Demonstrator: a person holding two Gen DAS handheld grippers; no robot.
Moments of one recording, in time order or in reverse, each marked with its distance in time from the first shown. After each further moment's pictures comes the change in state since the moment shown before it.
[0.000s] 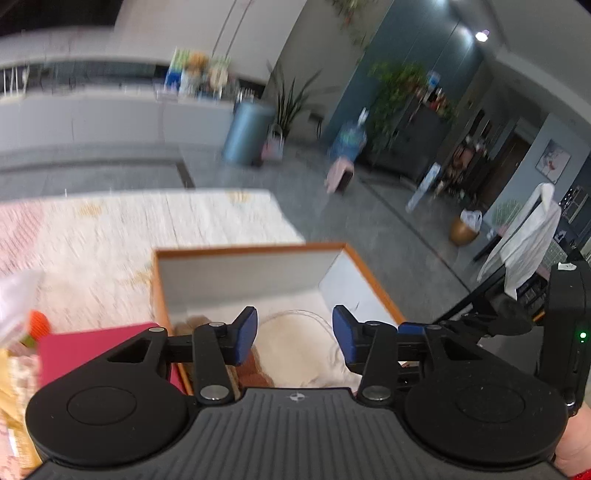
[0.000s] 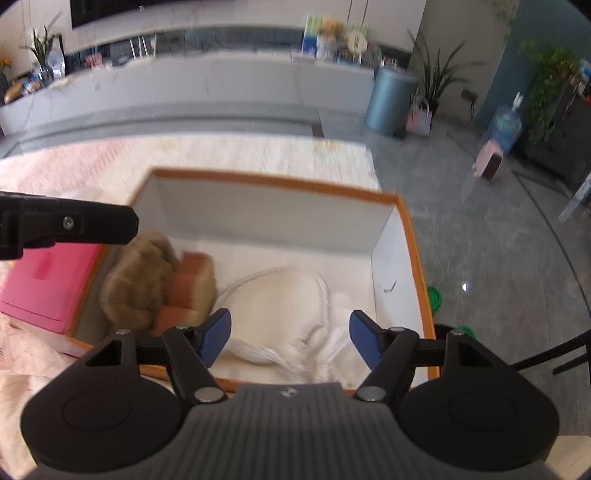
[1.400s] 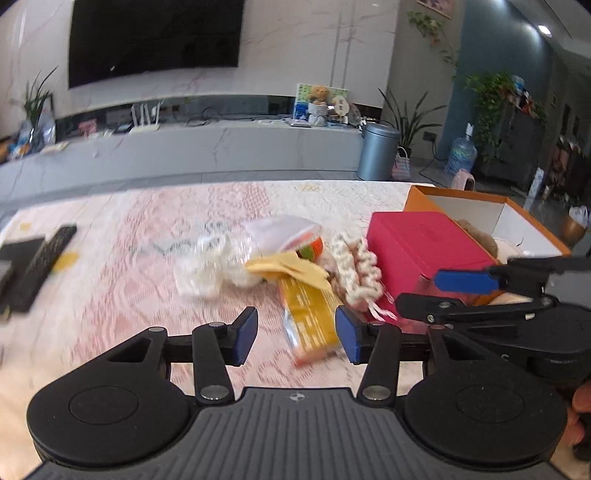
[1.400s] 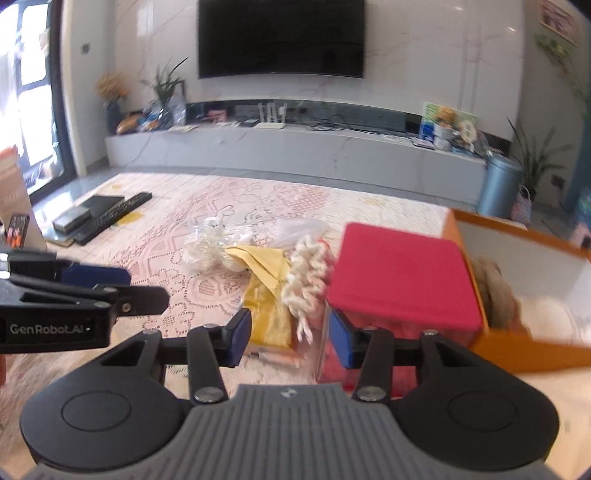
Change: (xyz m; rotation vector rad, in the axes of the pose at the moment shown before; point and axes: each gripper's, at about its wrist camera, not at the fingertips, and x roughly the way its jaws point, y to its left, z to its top) left arm -0.145 0.138 -0.141 0.055 -0.086 0.408; right arm -0.016 0.266 -0.065 -0.162 -0.251 0.270
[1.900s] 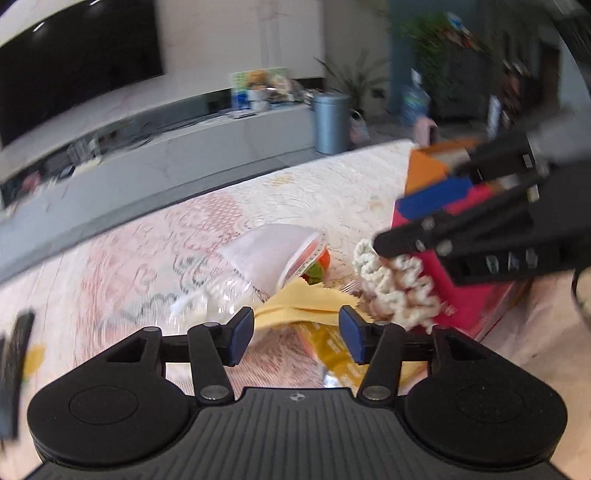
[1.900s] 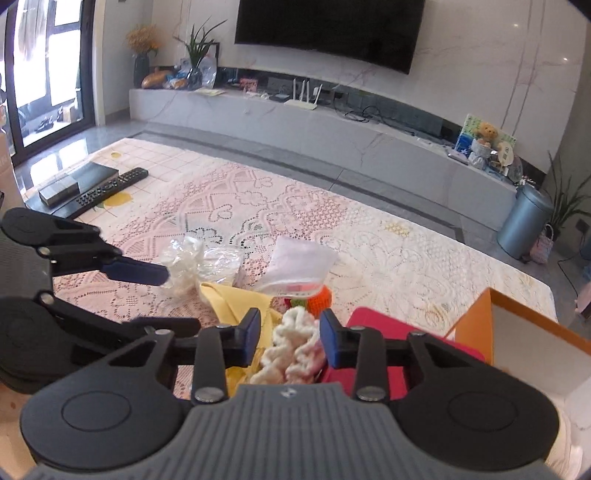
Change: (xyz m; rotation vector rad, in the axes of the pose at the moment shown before) left arm 0.097 0.015 0.032 0.320 0.056 -0.079; right arm 0.080 -0.015 0.072 -0.170 0.102 0.044
